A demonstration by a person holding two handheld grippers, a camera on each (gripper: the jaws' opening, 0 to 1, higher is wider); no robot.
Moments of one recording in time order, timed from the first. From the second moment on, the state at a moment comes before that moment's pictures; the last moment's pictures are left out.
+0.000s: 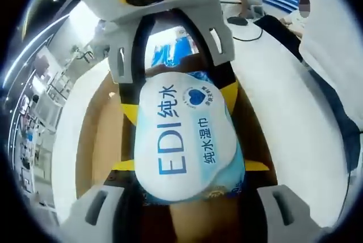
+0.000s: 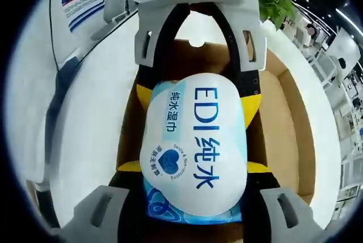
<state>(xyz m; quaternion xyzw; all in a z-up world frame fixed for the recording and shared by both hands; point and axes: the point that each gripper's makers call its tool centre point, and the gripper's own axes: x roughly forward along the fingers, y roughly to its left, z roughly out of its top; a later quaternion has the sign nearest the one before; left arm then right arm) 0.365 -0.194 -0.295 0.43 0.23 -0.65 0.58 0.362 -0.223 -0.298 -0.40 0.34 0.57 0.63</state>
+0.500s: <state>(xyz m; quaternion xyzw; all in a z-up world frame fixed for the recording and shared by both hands) 0.345 -0.184 -0.241 0.45 0.21 -0.64 0.59 0.345 -0.211 -0.251 -0.42 0.32 0.56 0.64</state>
